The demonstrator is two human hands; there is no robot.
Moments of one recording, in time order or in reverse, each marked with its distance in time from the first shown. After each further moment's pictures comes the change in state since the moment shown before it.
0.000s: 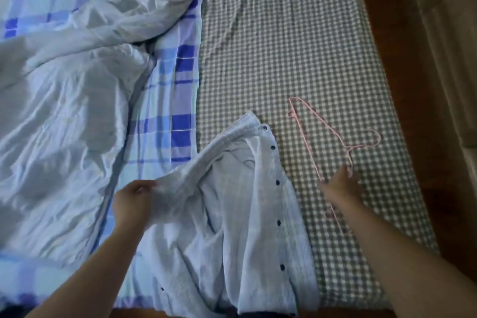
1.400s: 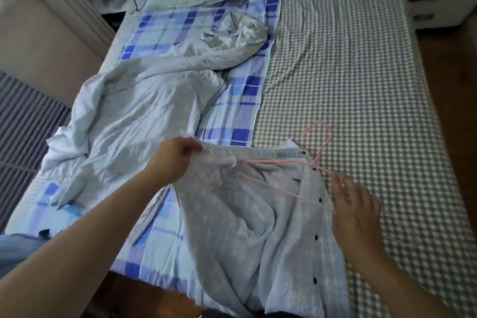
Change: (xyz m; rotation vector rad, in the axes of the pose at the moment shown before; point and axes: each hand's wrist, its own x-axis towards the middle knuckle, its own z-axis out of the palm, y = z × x) left_hand -0.013 0.070 -0.137 0.453 -0.140 0.548; right_hand -0.182 -0.024 -0.009 -0.217 0.655 -1.051
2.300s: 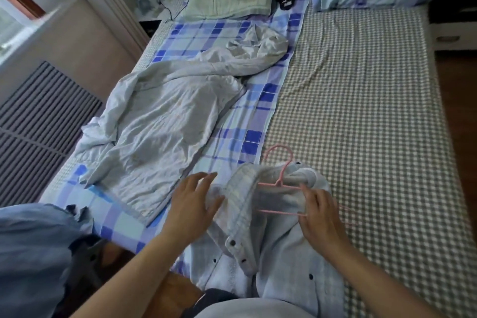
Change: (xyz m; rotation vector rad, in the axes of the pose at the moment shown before) left_hand -0.149 -0.004 0.064 0.167 0.209 0.178; right_hand -0.013 -0.031 0.017 0.276 0.001 -0.276
